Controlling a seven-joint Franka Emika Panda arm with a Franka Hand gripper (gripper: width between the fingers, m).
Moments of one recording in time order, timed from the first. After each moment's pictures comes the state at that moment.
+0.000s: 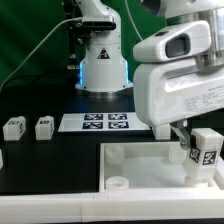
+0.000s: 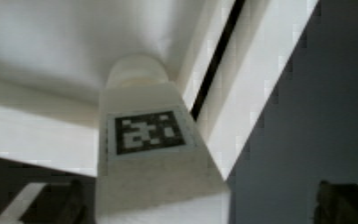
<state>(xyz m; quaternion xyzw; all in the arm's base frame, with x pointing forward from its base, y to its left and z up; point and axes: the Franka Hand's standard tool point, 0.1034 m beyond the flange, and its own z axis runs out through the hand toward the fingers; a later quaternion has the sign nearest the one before) 0.629 0.123 0.088 -0.98 -0.17 0.00 0.07</state>
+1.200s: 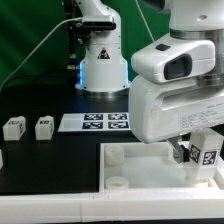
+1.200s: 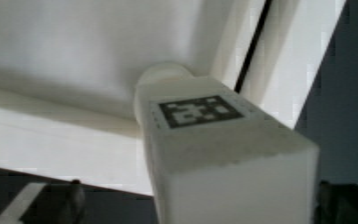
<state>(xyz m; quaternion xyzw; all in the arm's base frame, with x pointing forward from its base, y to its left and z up) 0.645 0.112 0.078 -0.99 -0.14 0.02 0.06</state>
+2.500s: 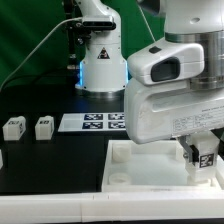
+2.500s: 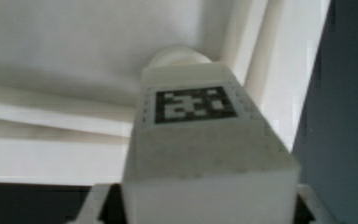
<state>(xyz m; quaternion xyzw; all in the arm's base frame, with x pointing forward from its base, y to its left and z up) 0.653 0.107 0.075 -1.00 0.01 0.01 0.06</state>
